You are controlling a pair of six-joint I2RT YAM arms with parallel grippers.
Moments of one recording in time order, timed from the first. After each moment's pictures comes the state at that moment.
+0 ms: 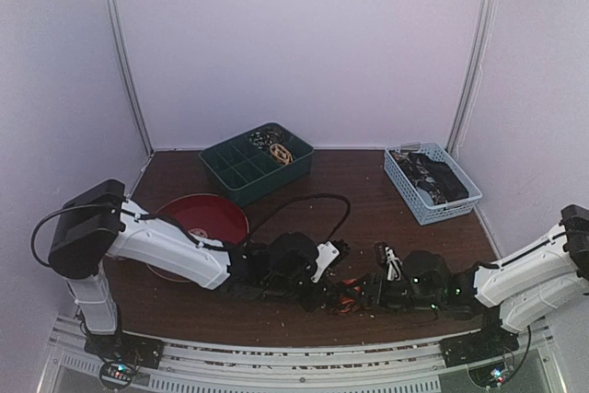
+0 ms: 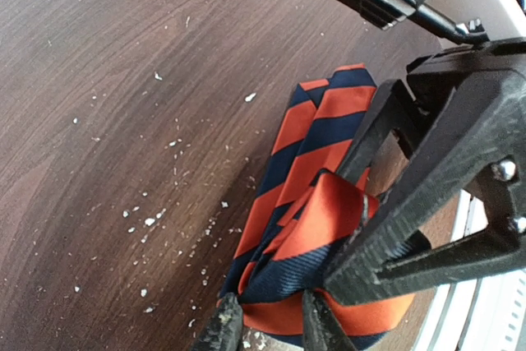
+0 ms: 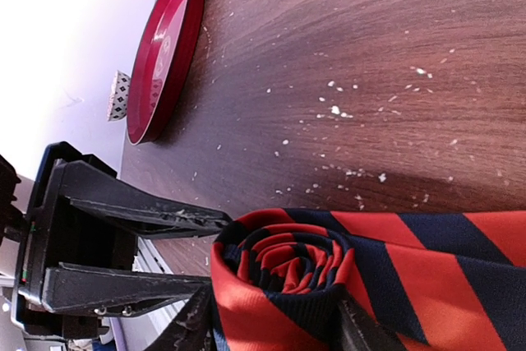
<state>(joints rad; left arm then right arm) -1.27 1.87 1.04 0.15 -0.02 -0.28 1.10 1.29 0.23 0.54 0.01 1.16</state>
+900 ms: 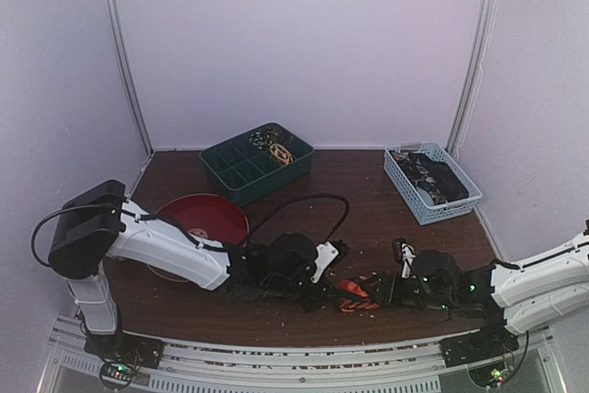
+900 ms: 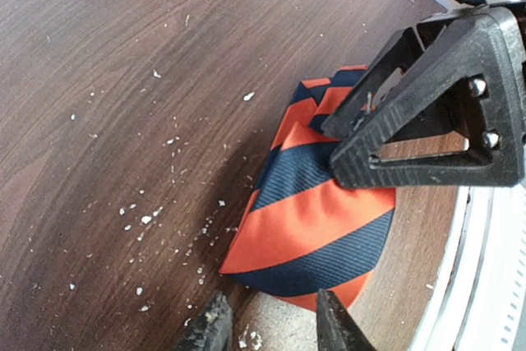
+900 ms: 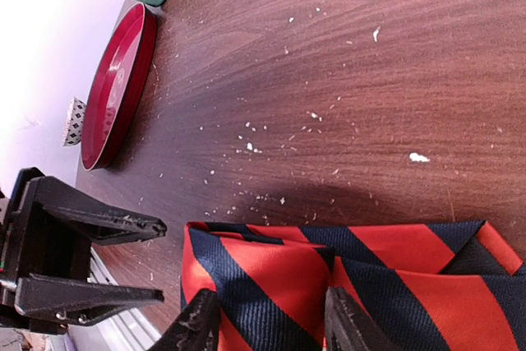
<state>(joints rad) -1.27 1.87 1.03 0.16 -0.02 -0.30 1.08 1.10 0.21 0.26 0.16 1.07</state>
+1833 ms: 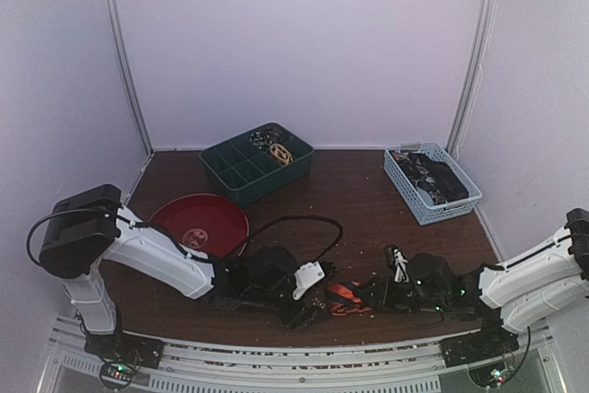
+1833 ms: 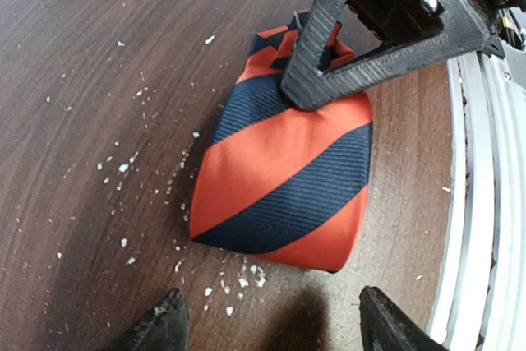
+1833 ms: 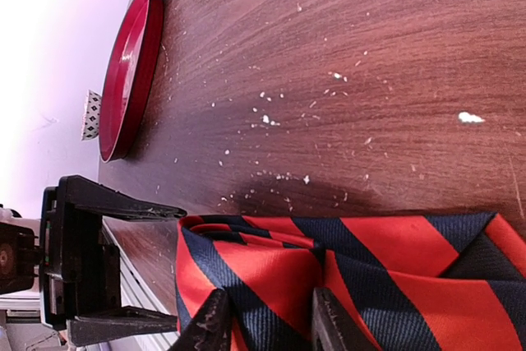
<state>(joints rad) -1.26 1.82 0.85 0.28 0.06 -0.09 1.08 1.24 0.19 0.46 0.05 1.17</state>
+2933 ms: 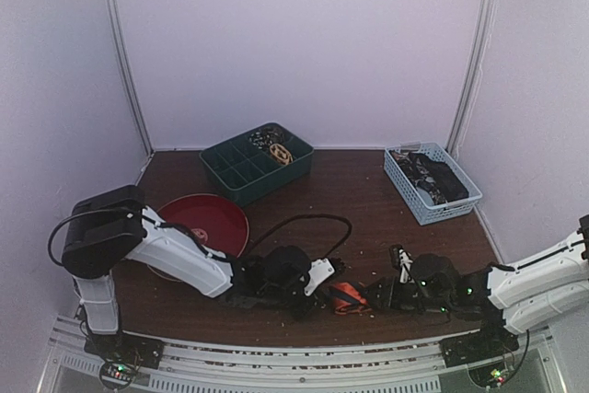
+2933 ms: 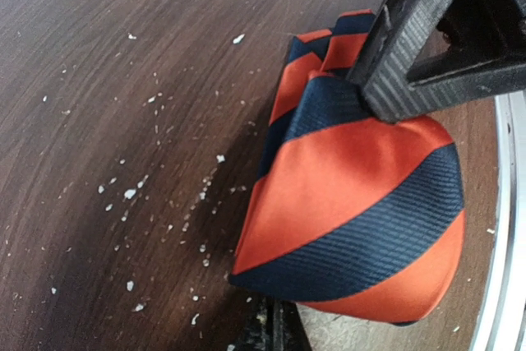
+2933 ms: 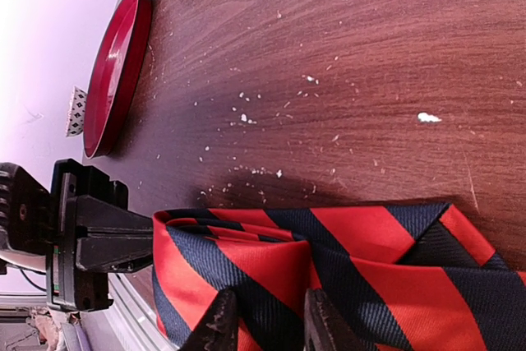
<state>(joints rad) -1.25 1.94 0.94 0.28 0.02 -0.13 1.08 1.14 0.19 0.32 0.10 1.13</state>
